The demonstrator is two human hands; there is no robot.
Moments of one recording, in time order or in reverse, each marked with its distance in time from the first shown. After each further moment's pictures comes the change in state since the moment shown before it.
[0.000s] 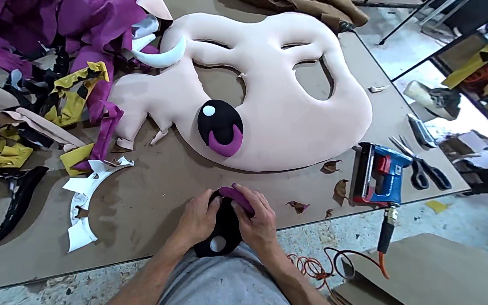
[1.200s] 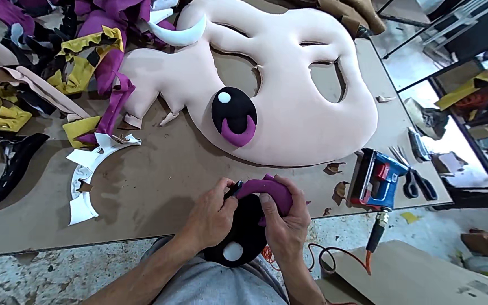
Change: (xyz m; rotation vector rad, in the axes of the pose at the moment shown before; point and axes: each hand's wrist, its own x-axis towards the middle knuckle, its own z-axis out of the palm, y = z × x) left_hand -0.042 0.039 -0.006 -0.216 0.039 0.075; right_hand 0.010 -0.056 -0.035 0.299 0.129 0.161
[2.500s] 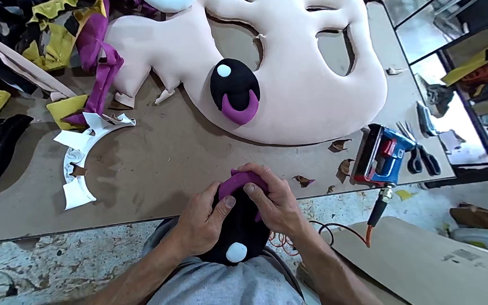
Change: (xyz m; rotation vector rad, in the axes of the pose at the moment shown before) left_hand -0.040 -0.044 0.006 -0.163 0.020 0.213; right_hand 0.012 0.001 -0.008 -0.049 -0.654 0.012
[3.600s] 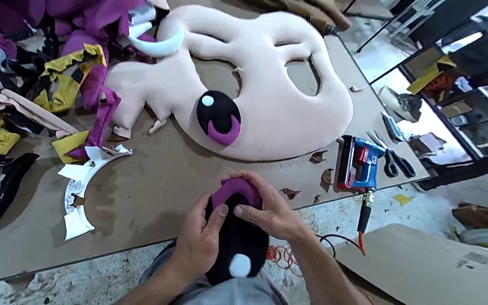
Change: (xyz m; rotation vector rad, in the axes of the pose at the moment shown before) left_hand 0.005 0.039 0.013 -0.196 0.173 0.002; right_hand 0.011 -0.020 -0.027 0.164 -0.111 0.137
